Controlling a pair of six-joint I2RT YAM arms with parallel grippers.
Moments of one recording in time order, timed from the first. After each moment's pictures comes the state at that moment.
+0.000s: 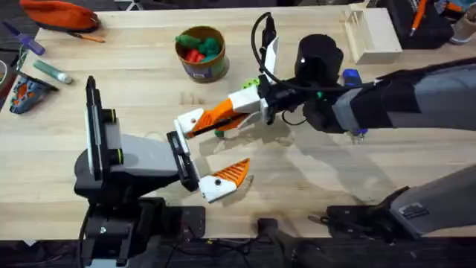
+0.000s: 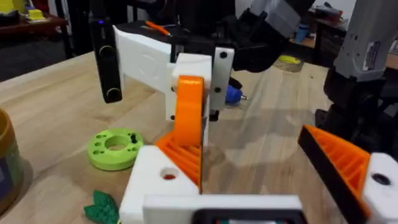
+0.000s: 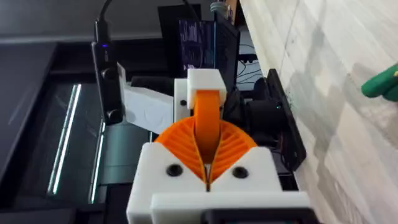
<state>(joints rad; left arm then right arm) -0.01 0.01 0.02 -0.13 1.15 -0.01 0.56 1.75 0.67 0.90 -1.29 1.39</state>
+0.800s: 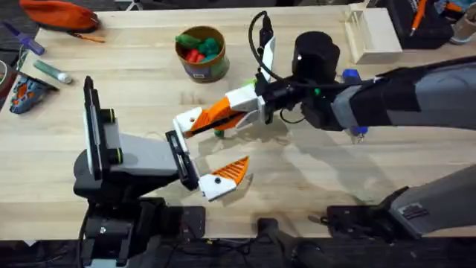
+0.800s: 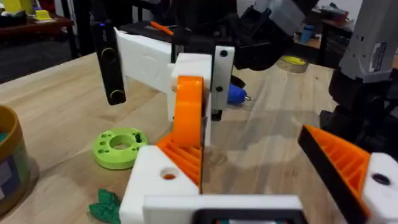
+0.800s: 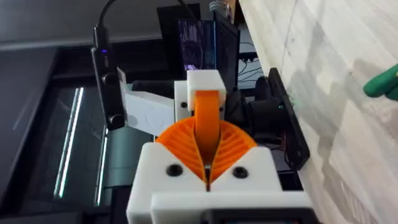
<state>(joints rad) -0.01 0.01 0.02 -0.13 1.14 -0.01 0.57 1.75 0.70 0.85 -1.28 1.40</state>
